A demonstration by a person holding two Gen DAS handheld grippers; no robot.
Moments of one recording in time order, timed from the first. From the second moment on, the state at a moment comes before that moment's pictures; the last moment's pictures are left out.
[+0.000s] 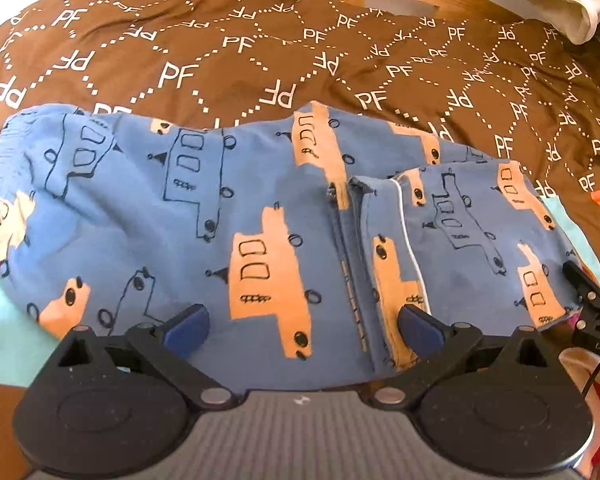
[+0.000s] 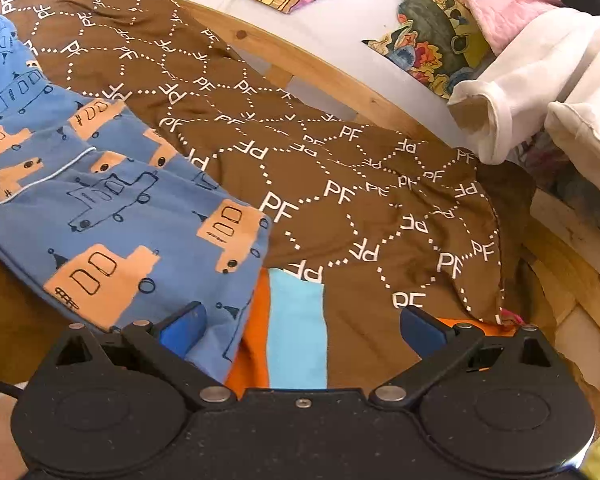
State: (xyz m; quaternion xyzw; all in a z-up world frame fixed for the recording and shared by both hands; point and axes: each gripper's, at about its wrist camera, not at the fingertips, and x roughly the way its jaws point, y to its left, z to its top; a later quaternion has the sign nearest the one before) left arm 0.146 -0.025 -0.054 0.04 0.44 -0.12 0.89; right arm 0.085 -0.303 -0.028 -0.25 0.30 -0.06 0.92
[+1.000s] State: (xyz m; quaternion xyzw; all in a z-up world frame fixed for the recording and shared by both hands) left arm 0.137 -0.011 -0.055 0.03 0.44 -0.12 0.89; right arm 0.206 -0.206 -0.036 -0.24 0.30 0.25 0.89
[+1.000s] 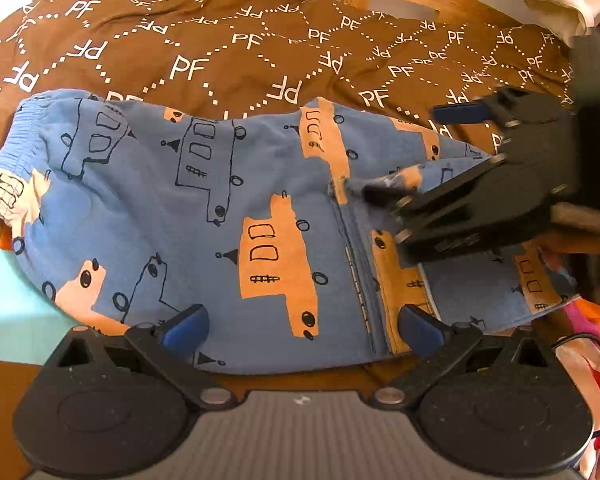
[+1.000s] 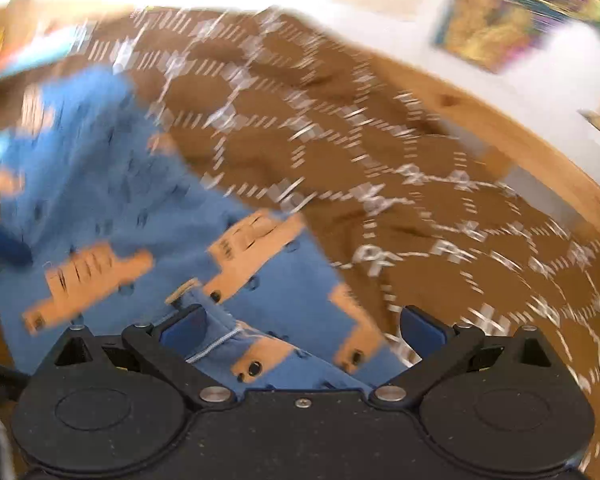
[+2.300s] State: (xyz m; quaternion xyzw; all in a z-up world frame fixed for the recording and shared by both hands) left arm 0.149 0.121 -0.009 -0.07 0.32 0.04 0.94; right arm 0.119 -0.218 -0.029 -0.13 0.34 0.18 0.91
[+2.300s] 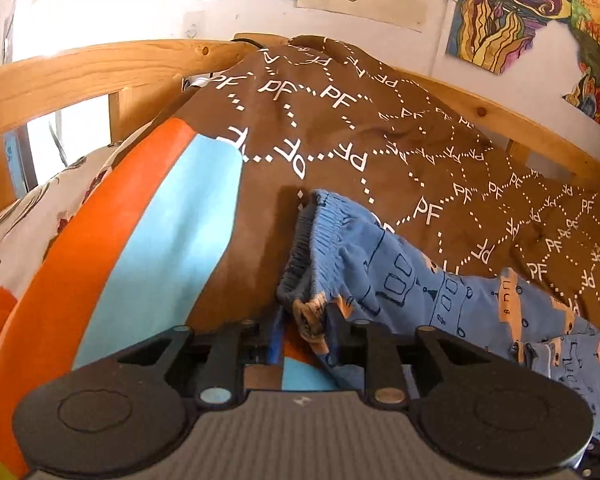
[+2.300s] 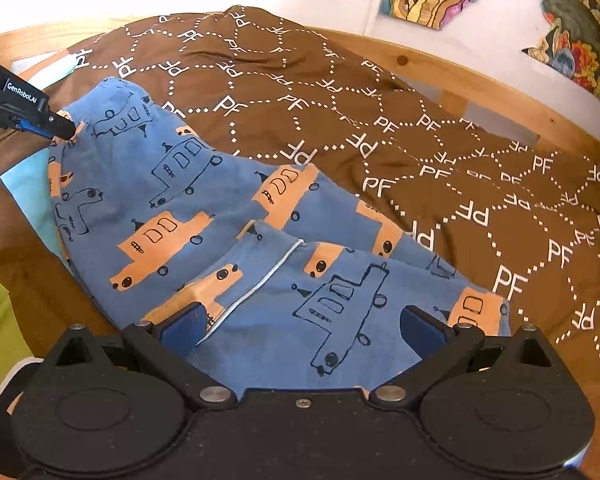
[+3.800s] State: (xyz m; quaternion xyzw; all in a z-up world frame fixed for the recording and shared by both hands) left arm 0.100 -0.071 0.056 0.05 0.21 -0.19 0.96; right arm 0.092 -0.313 0.005 -0.09 0.28 0.08 0.95
